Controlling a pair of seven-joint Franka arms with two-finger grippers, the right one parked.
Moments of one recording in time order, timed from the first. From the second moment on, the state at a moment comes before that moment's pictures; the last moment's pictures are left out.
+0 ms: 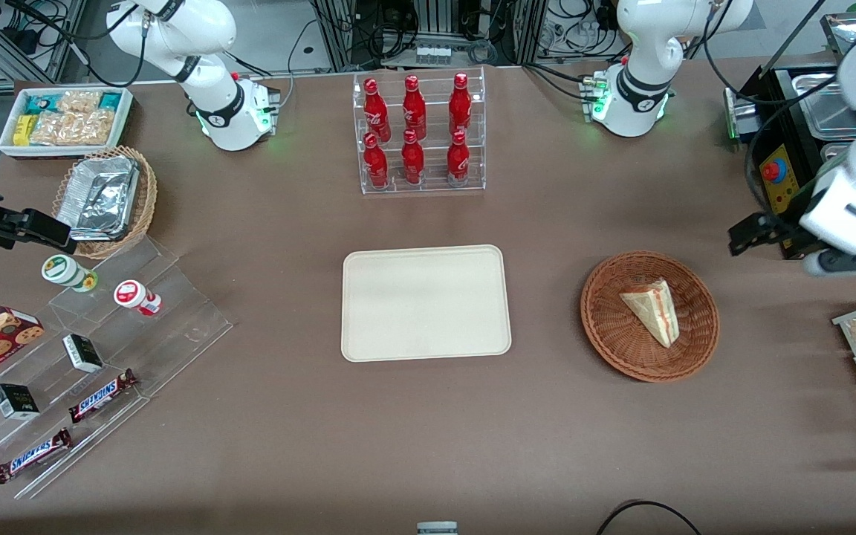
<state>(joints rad) -0.02 0.00 -0.02 -1.83 0.01 1.82 -0.17</state>
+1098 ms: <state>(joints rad) -0.02 0.04 -0.10 -2.25 0.03 2.32 -0.60</state>
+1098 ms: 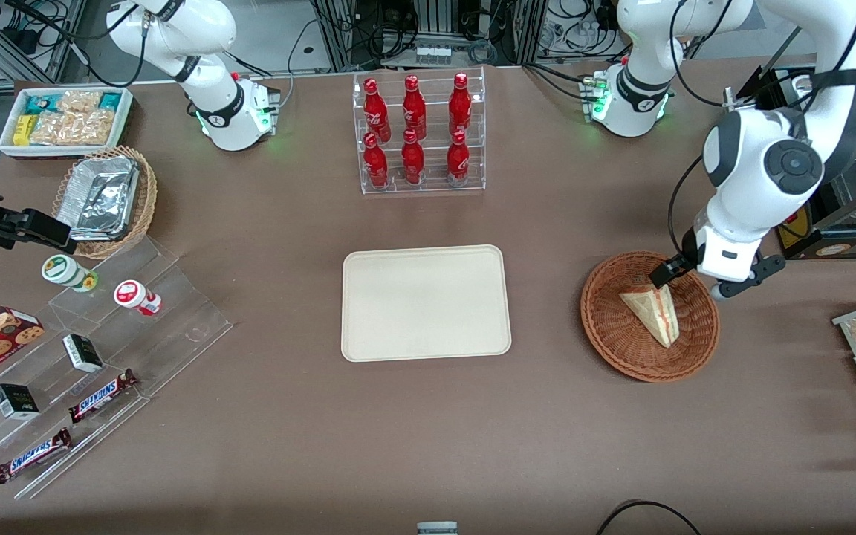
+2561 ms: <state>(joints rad) -0.02 0.26 -0.08 -2.25 0.09 2.50 -0.61</state>
